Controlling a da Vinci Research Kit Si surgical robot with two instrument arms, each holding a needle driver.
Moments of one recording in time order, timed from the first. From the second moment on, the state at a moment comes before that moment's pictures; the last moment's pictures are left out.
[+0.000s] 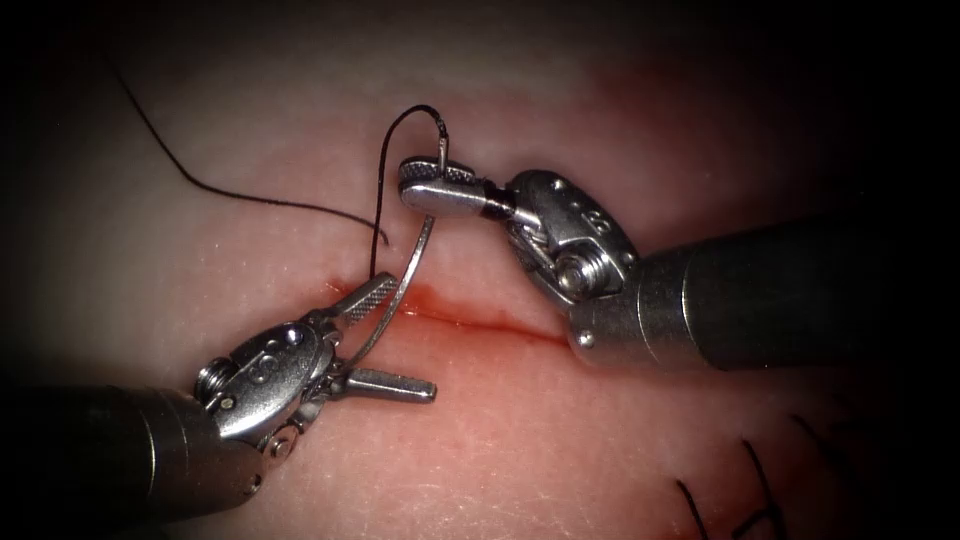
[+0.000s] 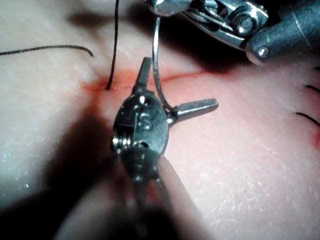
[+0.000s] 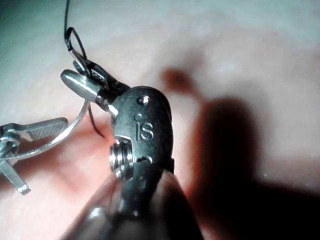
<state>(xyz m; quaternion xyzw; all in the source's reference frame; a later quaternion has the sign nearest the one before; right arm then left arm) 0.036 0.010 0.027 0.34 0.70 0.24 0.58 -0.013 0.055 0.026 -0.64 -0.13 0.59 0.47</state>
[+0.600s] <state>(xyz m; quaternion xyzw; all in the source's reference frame) 0.036 0.010 0.027 0.34 0.70 0.24 0.58 -0.012 0.054 0.026 -0.63 -0.12 0.64 0.41</state>
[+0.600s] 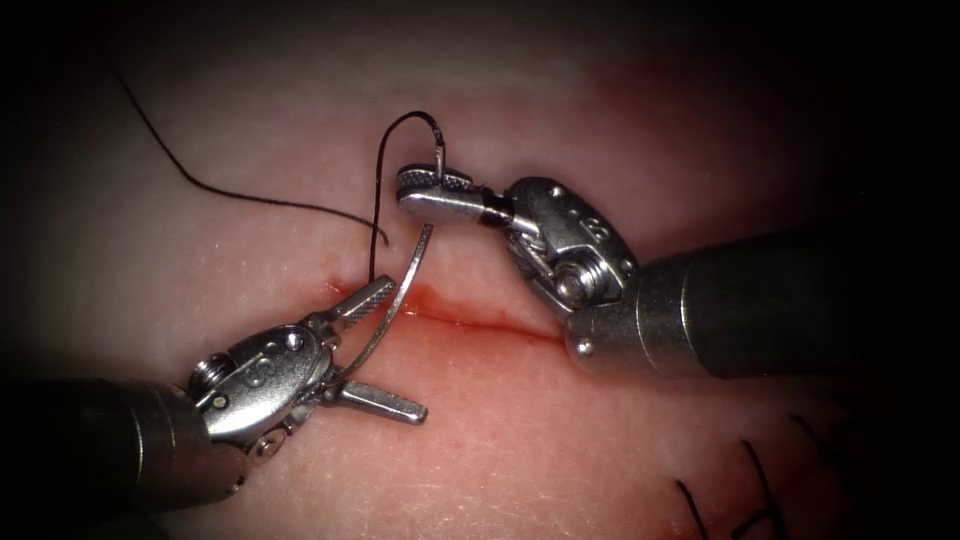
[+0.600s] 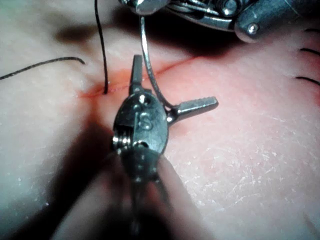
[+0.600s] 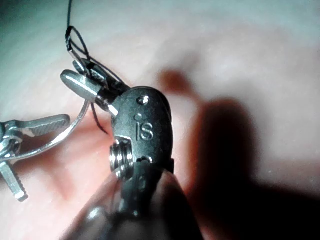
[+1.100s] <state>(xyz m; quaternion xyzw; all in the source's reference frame) 0.036 0.010 0.027 0.34 0.70 0.24 0.58 -0.011 0.055 0.027 -0.61 -0.08 0.72 0.31</state>
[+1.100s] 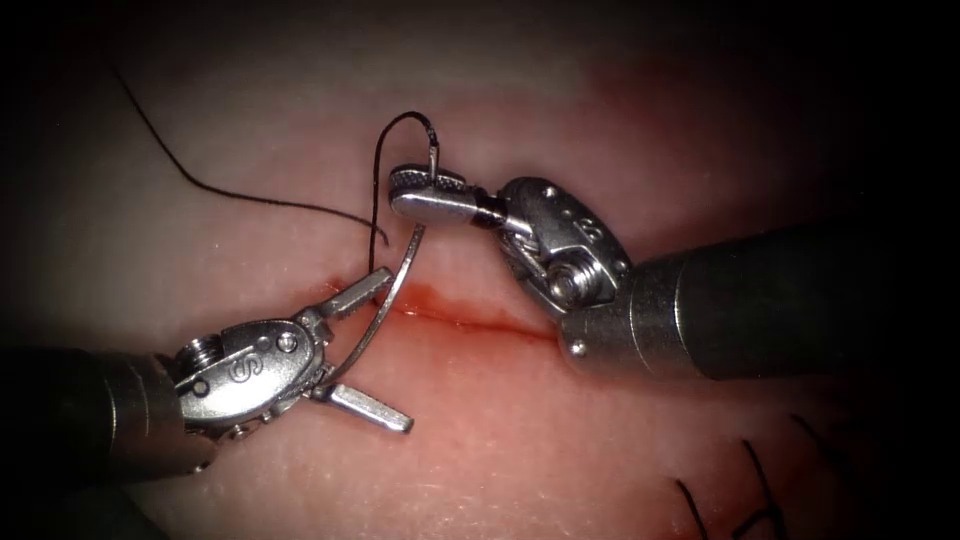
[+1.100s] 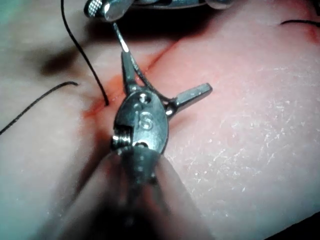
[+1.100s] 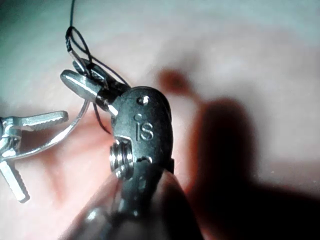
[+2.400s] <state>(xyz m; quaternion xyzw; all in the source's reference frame) 0.036 0.010 0.027 0.34 0.70 0.24 0.58 -0.001 0.055 0.027 -0.45 -0.05 0.88 0.14</state>
